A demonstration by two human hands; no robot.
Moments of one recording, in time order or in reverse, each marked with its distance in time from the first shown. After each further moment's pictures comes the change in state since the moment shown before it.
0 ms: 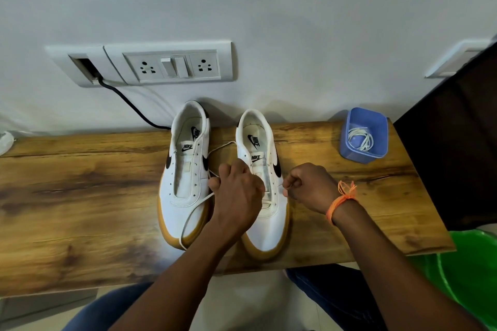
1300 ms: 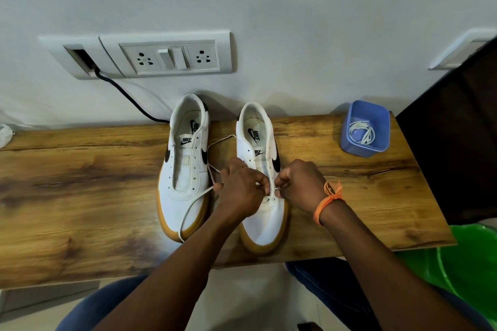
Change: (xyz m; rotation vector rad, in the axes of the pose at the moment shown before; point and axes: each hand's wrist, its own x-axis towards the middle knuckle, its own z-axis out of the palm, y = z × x) left_hand 0.005 0.014 -0.010 -0.293 -0.274 -0.272; right_hand -0.004 -0.010 0.016 -0.004 0.029 -0.064
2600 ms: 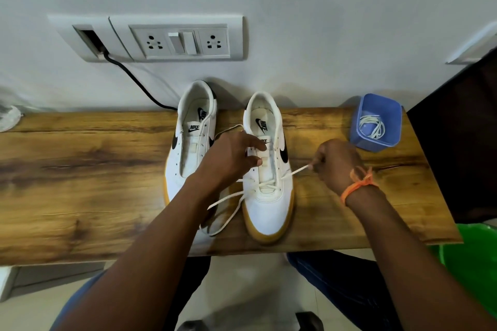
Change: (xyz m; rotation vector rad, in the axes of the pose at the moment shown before) left_hand 0.023 -0.020 -0.049 -0.032 0.048 0.339; right_hand 0.009 0.025 -0.027 -0.140 0.179 0.151
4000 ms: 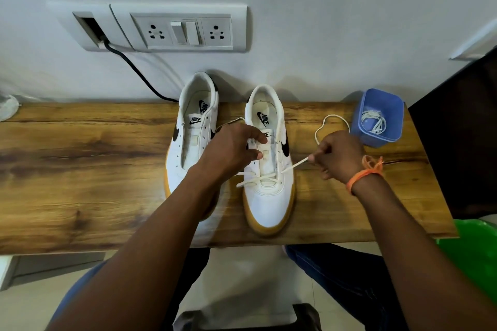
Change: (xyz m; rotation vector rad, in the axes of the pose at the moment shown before) left_hand 0.002 -0.001 0.001 -0.028 -0.007 -0.060; right_hand -0.001 -0.001 -0.010 0.249 -0.053 0.105
